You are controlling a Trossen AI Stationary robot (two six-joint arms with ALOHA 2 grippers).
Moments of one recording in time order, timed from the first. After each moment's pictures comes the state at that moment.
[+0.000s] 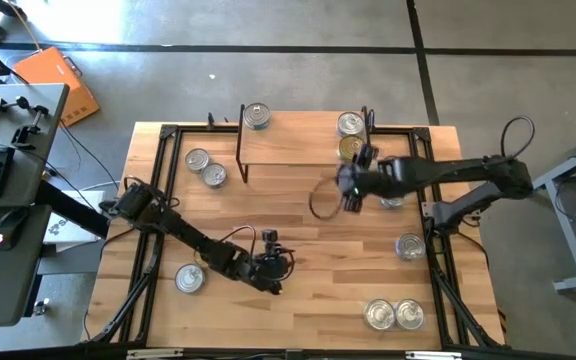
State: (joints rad) left arm -0.47 1.95 0.97 0.27 -0.69 -0.02; right arm 0.03 1.38 1.25 -0.94 0.55 0.04
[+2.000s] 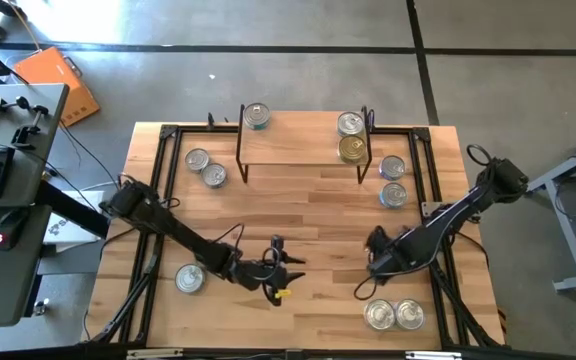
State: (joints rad) left arm -0.50 1.89 0.97 0.53 -0.59 0.21; right arm 0.60 1.45 0.81 -0.92 0.13 1.24
